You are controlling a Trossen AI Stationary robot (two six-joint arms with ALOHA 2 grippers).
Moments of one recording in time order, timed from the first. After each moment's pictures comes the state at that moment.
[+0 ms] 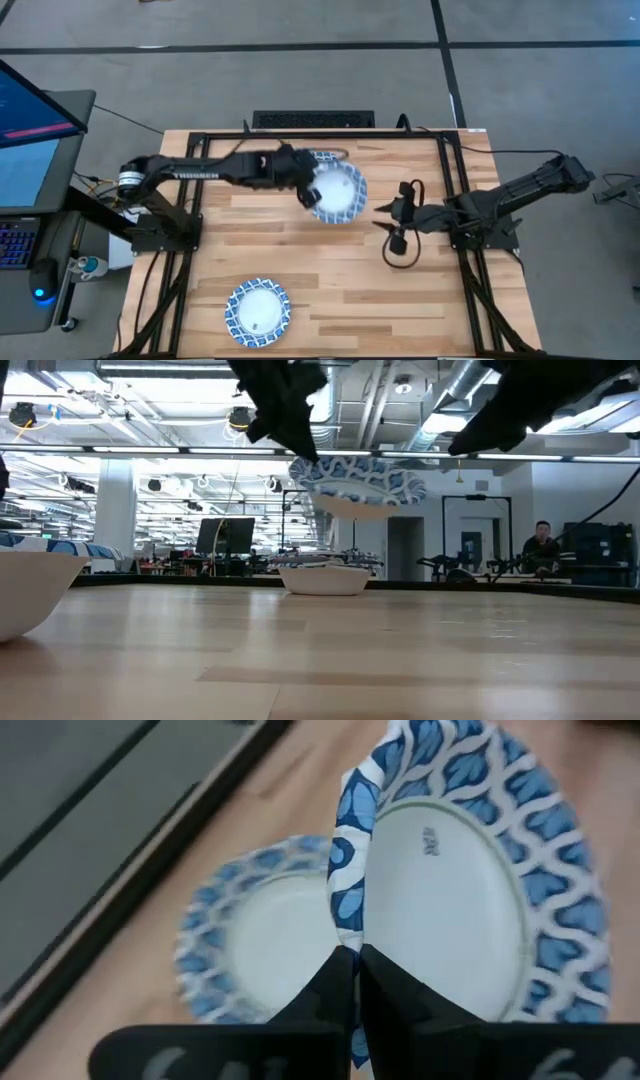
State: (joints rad) left arm 0.14 1.61 1.39 -0.62 -0.33 -0.26; right arm 0.31 0.99 0.61 -0.23 0.49 0.19
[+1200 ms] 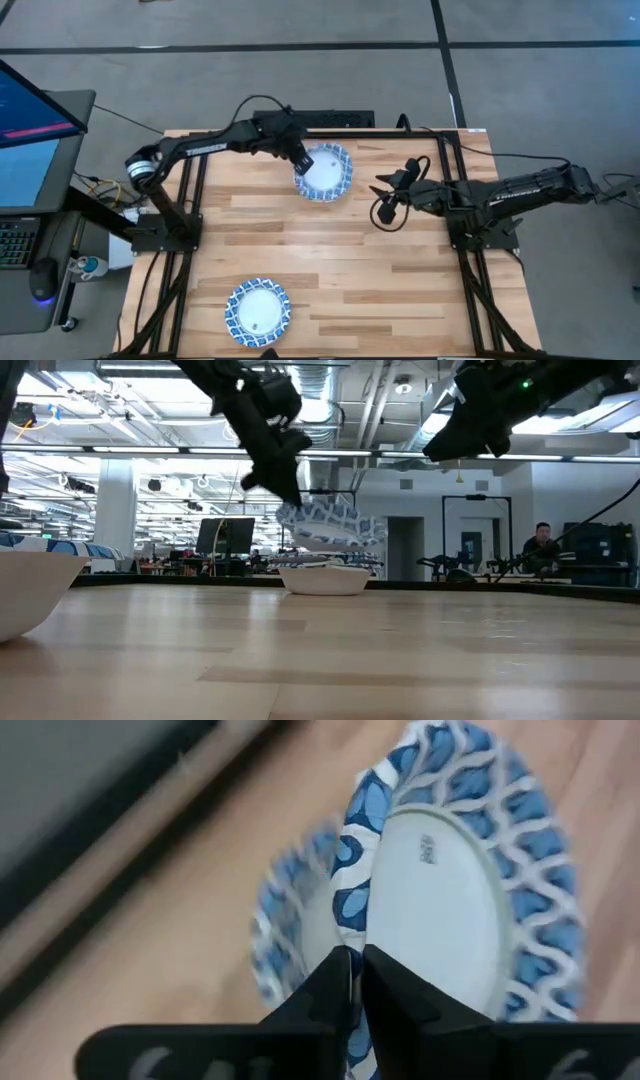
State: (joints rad) left arm 0.51 1.69 1.34 -0.55 0.03 -0.16; right arm 0.07 0.99 0.61 -0.12 0.57 0.19
